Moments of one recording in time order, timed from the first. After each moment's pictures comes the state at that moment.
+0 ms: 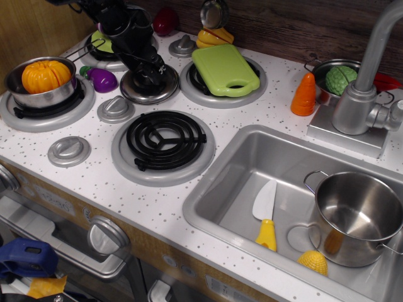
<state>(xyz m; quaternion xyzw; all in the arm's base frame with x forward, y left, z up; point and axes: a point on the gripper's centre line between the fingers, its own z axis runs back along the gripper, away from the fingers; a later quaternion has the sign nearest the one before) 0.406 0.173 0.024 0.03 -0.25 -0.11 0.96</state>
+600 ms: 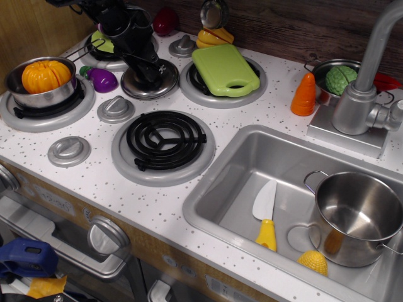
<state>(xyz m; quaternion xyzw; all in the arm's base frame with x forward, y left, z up) 0.409 0.176 0.023 0.03 -0.25 -0.10 0.96</state>
